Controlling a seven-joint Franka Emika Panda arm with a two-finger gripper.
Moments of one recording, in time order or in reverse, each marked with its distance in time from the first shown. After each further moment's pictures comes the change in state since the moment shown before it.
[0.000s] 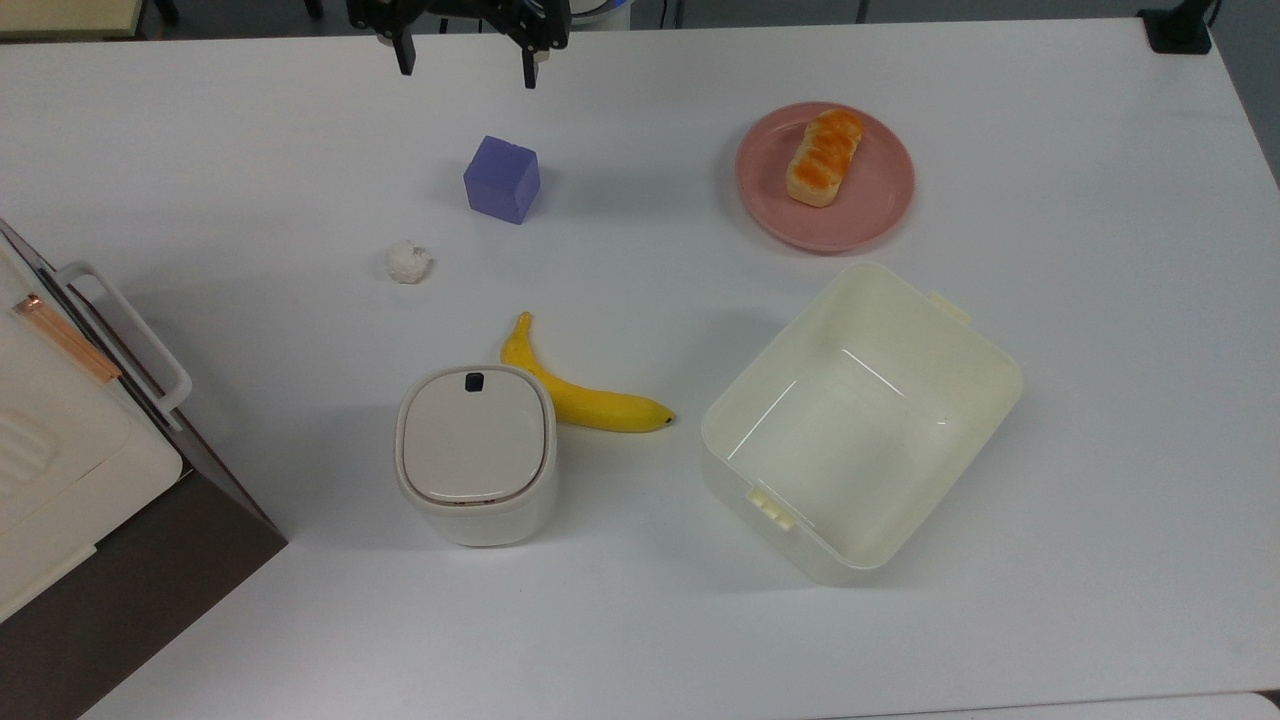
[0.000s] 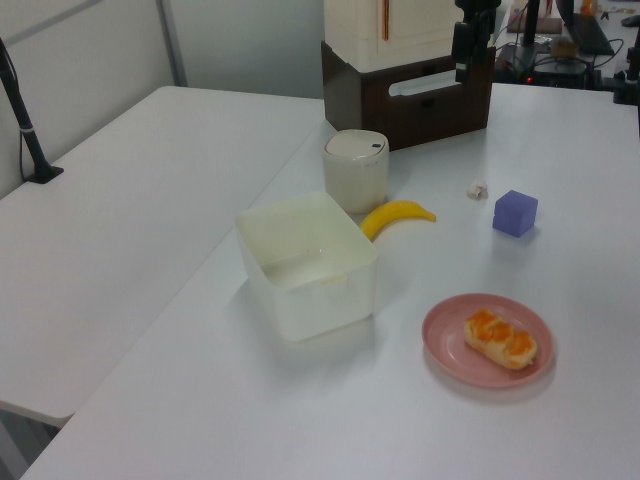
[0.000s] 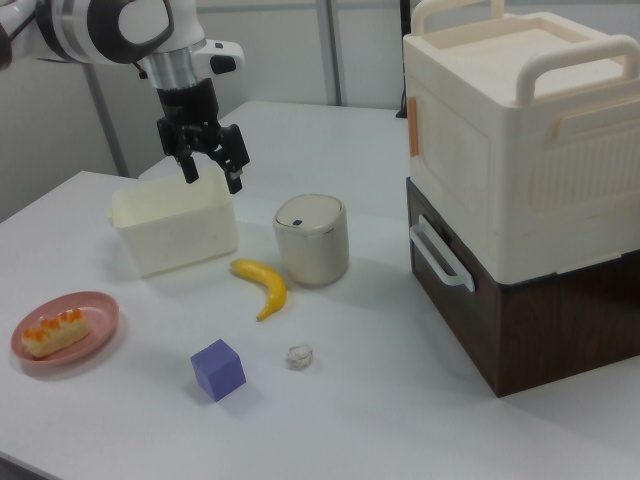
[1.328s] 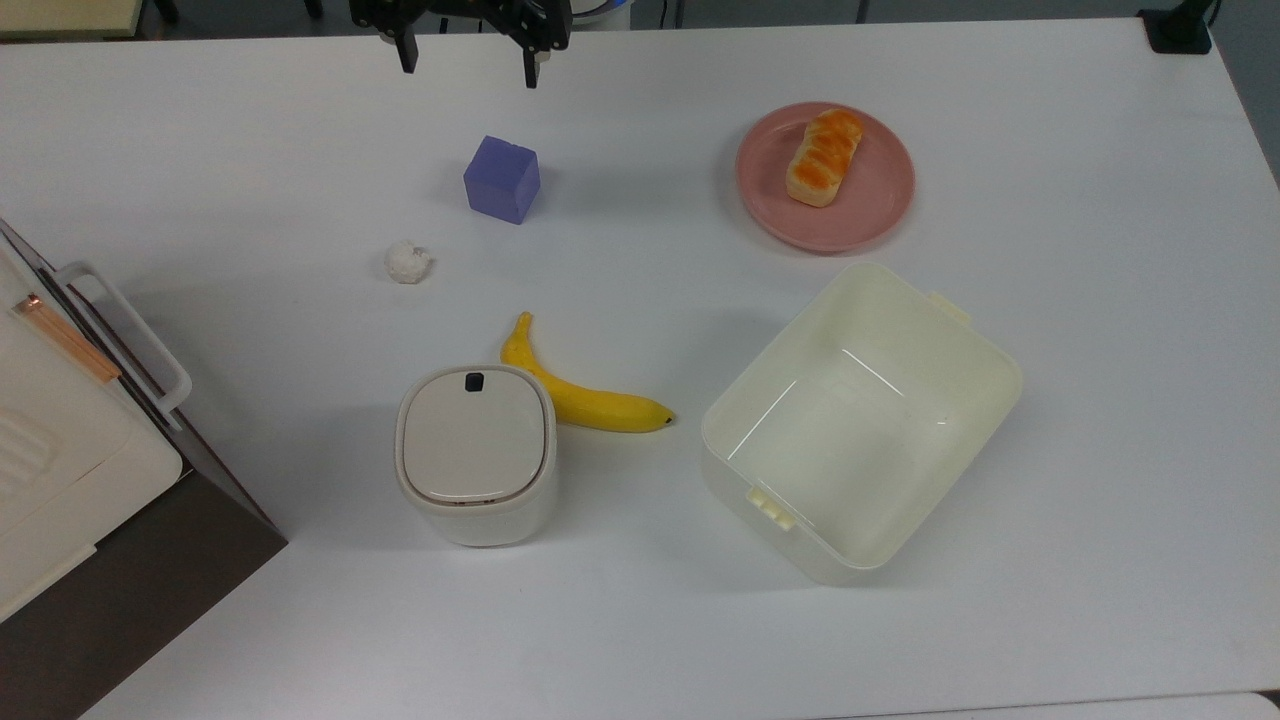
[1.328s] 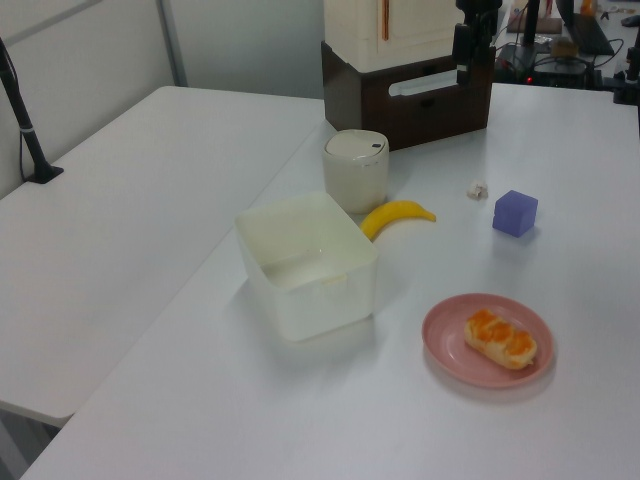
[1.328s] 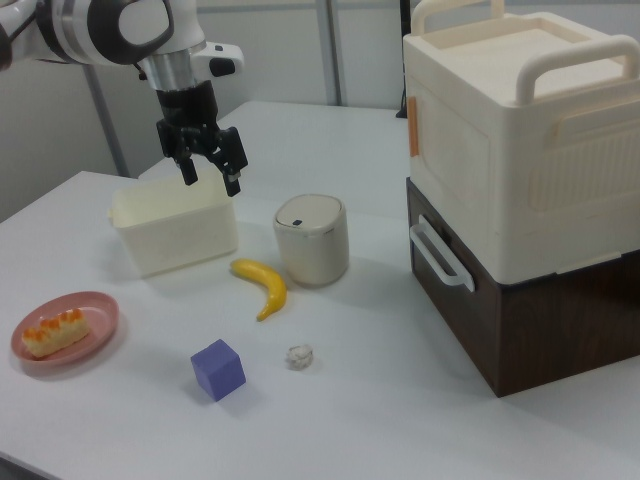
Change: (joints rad) arm -0.002 0.000 0.002 -0.003 0.001 -0.010 0.021
